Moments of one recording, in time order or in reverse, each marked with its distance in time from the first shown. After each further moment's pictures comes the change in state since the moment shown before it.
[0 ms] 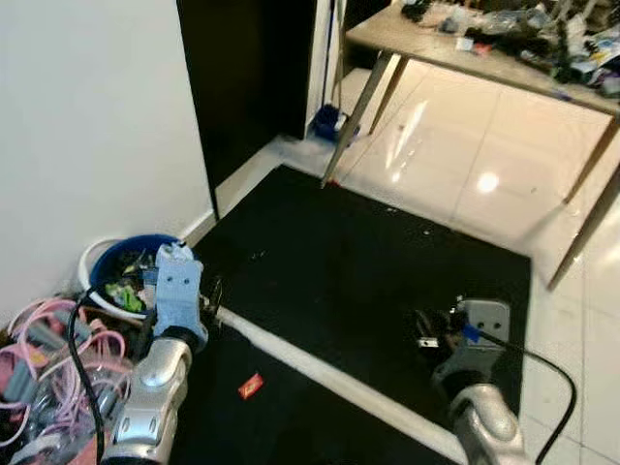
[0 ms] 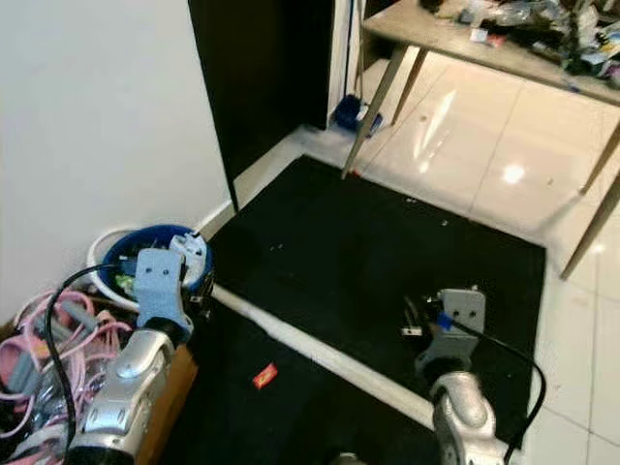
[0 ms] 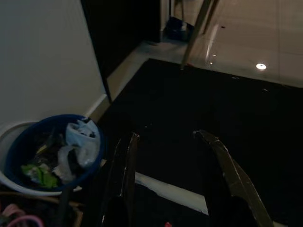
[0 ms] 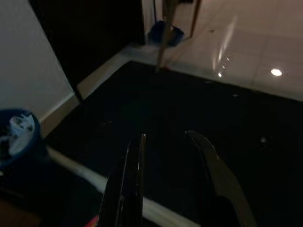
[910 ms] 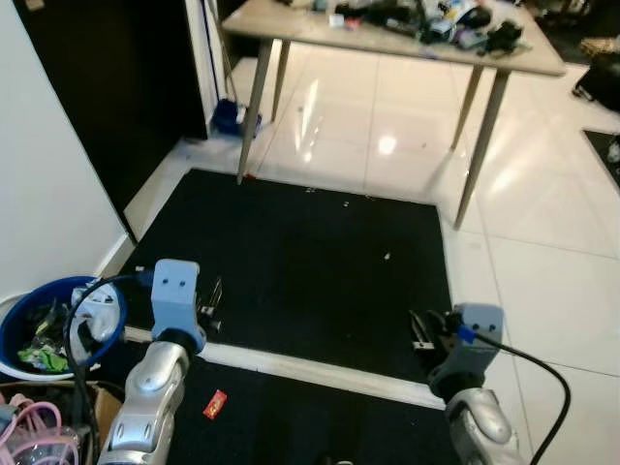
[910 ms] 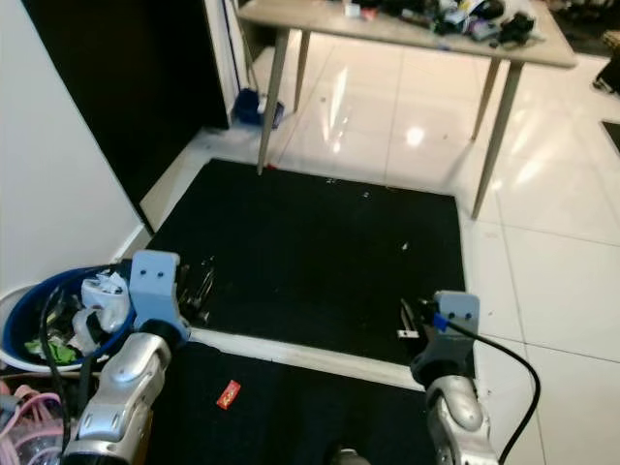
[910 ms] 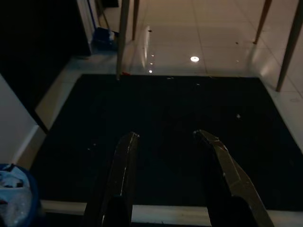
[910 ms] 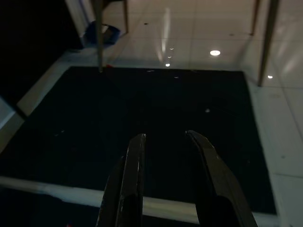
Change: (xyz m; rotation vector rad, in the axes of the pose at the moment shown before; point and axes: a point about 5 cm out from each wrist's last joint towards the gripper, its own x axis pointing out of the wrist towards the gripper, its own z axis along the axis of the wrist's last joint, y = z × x) left arm -0.004 0.001 0.004 -0.020 -0.017 -0.024; right arm 0.001 0.002 -0.002 0.010 0.013 -0.003
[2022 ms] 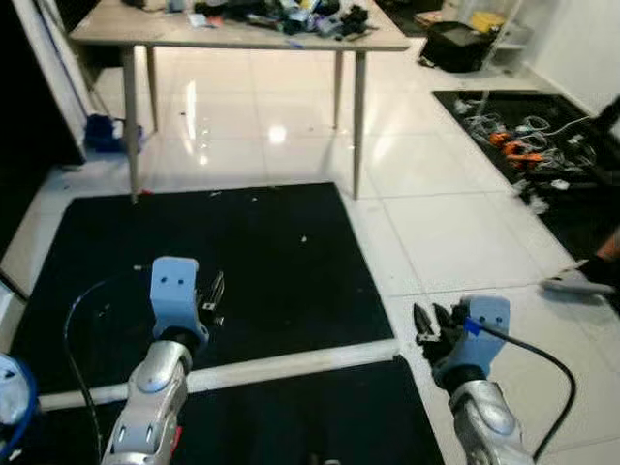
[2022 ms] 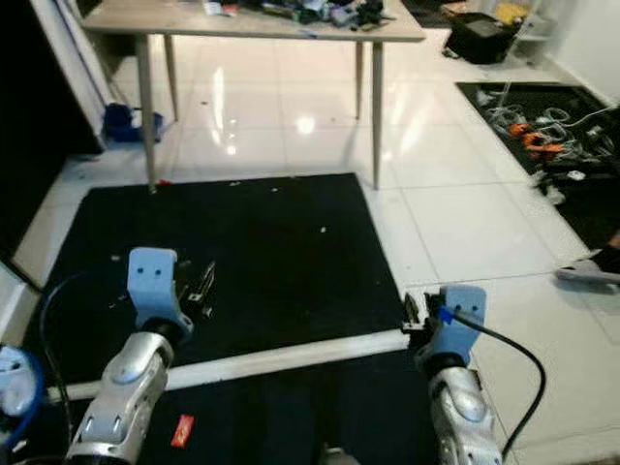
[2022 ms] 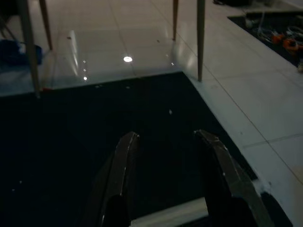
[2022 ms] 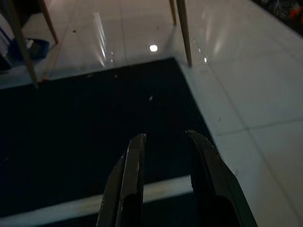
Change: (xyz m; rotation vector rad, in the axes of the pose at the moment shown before) left arm -0.002 -0.003 0.003 -0.039 -0.033 0.001; right arm 0.003 0.005 0.000 0.026 0.007 0.017
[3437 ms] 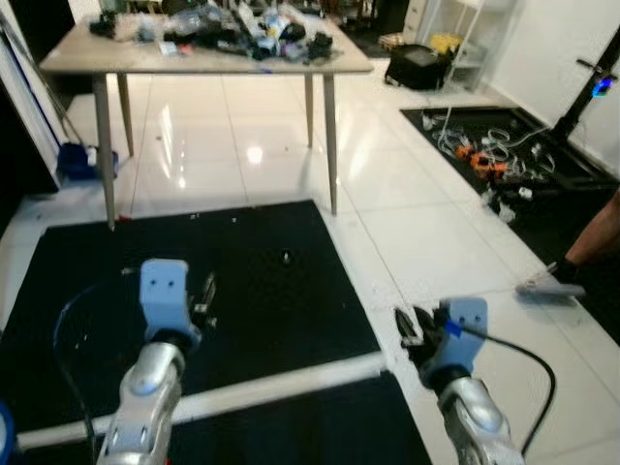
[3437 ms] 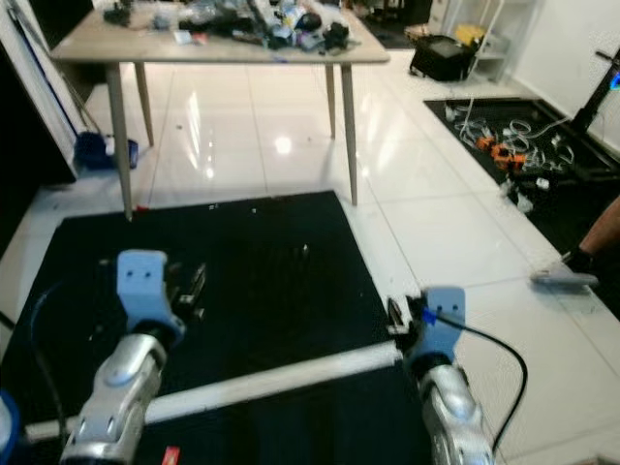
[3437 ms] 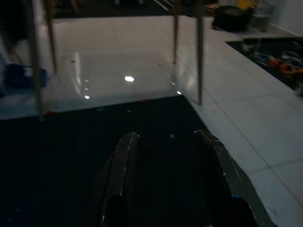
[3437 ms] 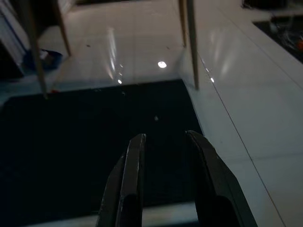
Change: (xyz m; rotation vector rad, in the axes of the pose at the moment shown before) left arm -0.001 0.007 0.000 -0.007 0.003 0.022; right arm 0.008 0.004 -0.003 -0.044 0.009 0.077
